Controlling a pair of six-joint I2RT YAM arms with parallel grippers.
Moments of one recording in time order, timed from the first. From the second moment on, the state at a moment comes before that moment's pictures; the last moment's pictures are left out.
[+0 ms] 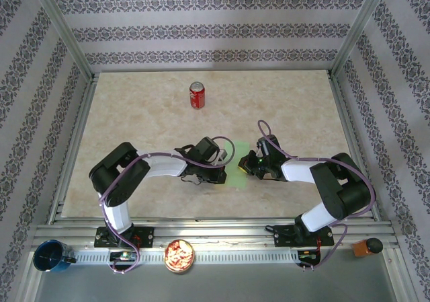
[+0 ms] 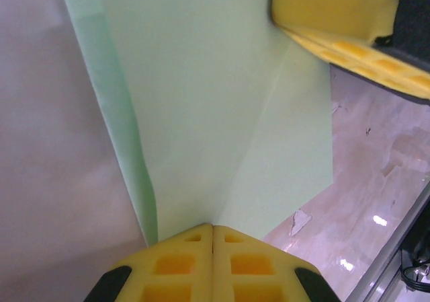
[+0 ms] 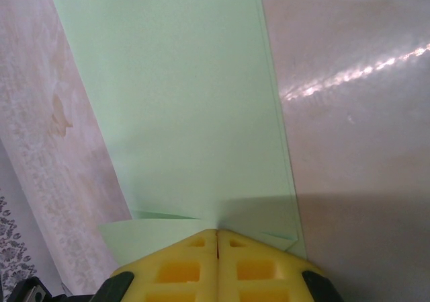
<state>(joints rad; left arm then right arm) -0.78 1.80 0.90 -0.13 0.45 -0.63 0.41 1.54 0.48 0.15 -0.45 1.07</state>
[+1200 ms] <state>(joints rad) -0.77 1.79 0.85 0.17 0.50 -0.84 0.40 1.55 0.48 0.17 -0.48 1.07</state>
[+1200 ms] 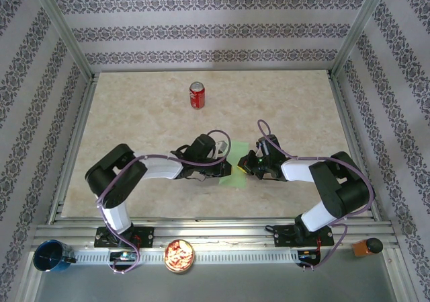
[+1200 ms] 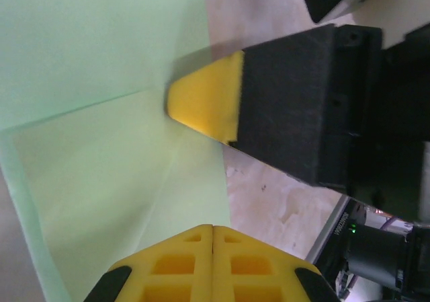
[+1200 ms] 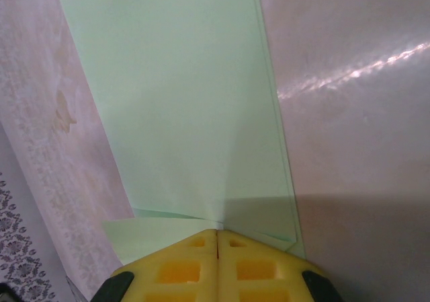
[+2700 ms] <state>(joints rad) -0.76 1.83 0.79 0.20 0.45 -0.79 0.47 1.54 0.50 0.12 -0.48 1.01</state>
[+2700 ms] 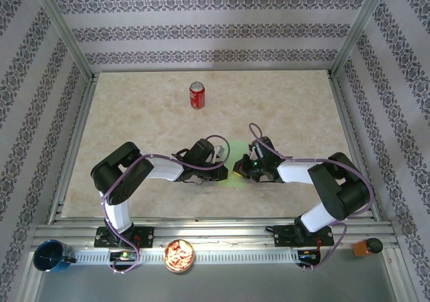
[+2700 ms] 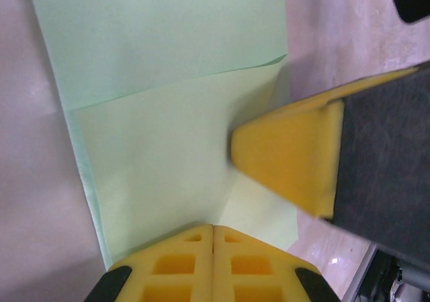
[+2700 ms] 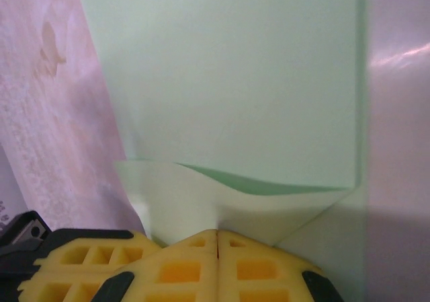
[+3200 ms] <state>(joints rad) -0.76 1.83 0.79 0.20 0.45 -0.79 0.32 1.54 0.50 0.10 -0.49 0.99</state>
